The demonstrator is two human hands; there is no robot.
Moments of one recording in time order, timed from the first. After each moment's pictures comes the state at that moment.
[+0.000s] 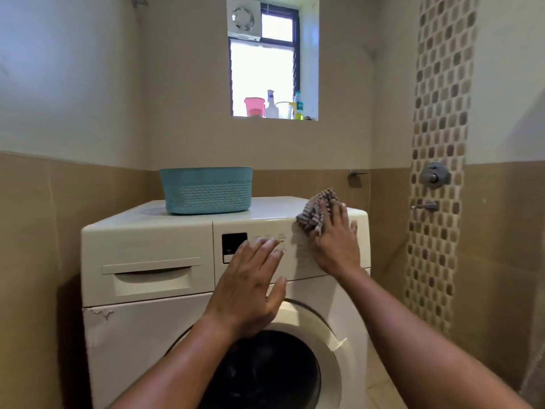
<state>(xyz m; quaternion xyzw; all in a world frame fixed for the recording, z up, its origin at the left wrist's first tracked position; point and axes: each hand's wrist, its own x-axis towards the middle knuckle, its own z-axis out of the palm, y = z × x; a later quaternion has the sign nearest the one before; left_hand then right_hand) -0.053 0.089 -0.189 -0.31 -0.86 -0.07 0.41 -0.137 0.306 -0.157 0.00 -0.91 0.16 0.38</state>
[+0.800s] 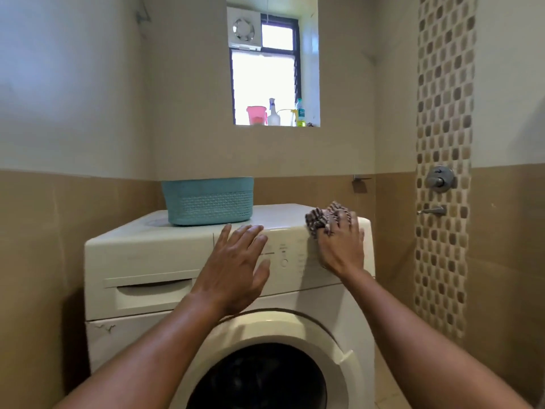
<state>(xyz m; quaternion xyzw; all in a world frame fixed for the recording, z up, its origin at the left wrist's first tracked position) -0.065 0.073 -0.141 -0.26 -0.88 -0.02 0.40 -0.136 0.310 -0.142 -0.03 -0.88 0.26 0.39</state>
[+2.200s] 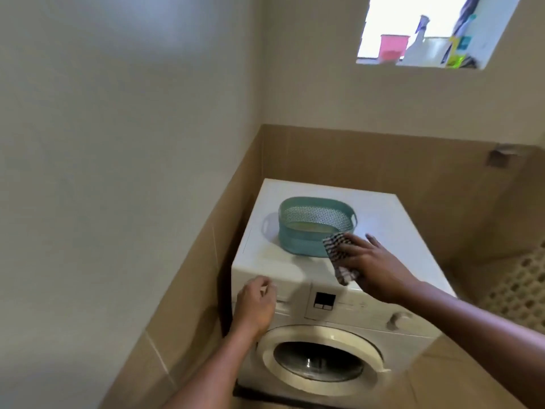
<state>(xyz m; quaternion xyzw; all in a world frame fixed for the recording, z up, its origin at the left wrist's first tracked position) 0.020 -0.029 0.040 0.20 -0.82 -0.54 0.08 -0.112 0.212 0.102 0.43 -0.90 0.02 0.06</state>
